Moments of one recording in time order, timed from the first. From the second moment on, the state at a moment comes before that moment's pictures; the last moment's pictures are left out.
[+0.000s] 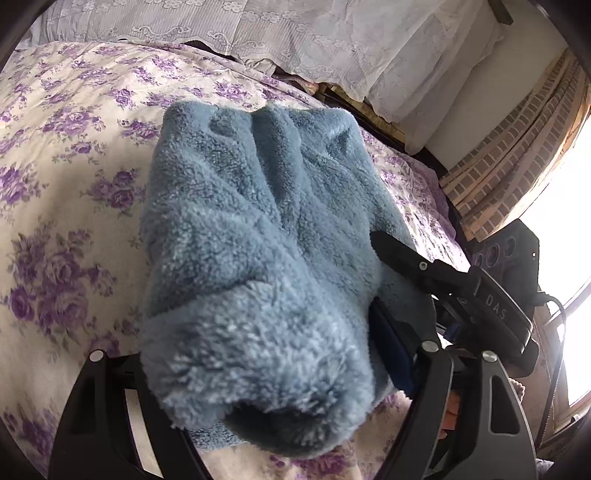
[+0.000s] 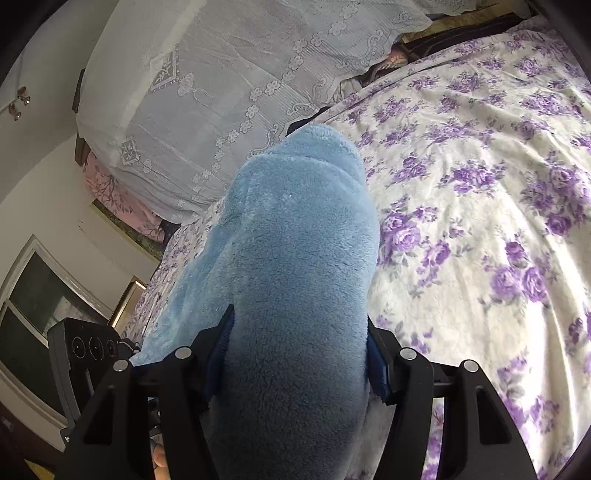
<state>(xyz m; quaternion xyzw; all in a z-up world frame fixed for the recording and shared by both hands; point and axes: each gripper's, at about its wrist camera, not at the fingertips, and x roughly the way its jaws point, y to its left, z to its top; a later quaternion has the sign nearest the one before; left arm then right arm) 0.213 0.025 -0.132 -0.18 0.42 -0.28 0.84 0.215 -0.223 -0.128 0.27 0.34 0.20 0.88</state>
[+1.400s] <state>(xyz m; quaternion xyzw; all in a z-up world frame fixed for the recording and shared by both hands) 0.108 -0.282 -0.047 -0.02 0.39 -0.49 0.78 -0.007 -0.505 -0.060 0.30 0.17 0.01 0.94</state>
